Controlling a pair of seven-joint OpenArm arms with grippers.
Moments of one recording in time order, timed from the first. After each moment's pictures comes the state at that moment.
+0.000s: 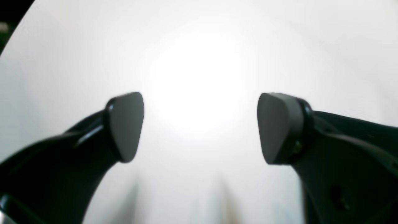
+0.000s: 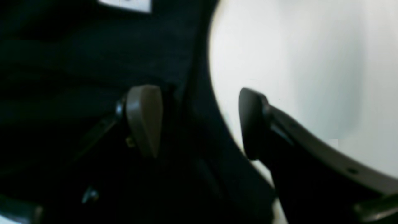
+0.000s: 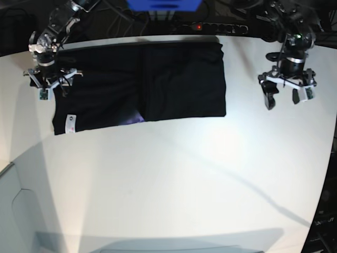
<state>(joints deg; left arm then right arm) 23.0 -4.6 -39.8 109.6 -25.5 -23.4 35.2 -12.3 -9.9 45.5 96.4 -15.7 38.9 -23.8</state>
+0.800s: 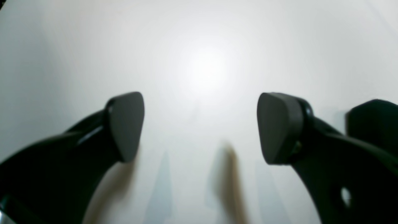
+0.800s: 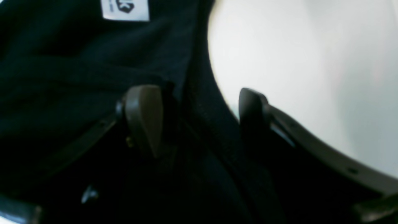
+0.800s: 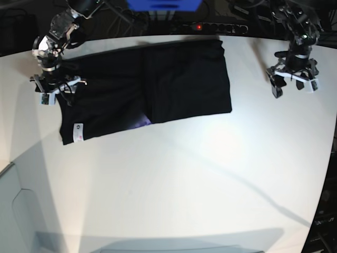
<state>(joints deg) 22.6 -6.9 -42.9 98.2 -26.0 -23.3 34.7 -10.5 -9.2 45.0 88.6 -11.8 38.7 -18.8</state>
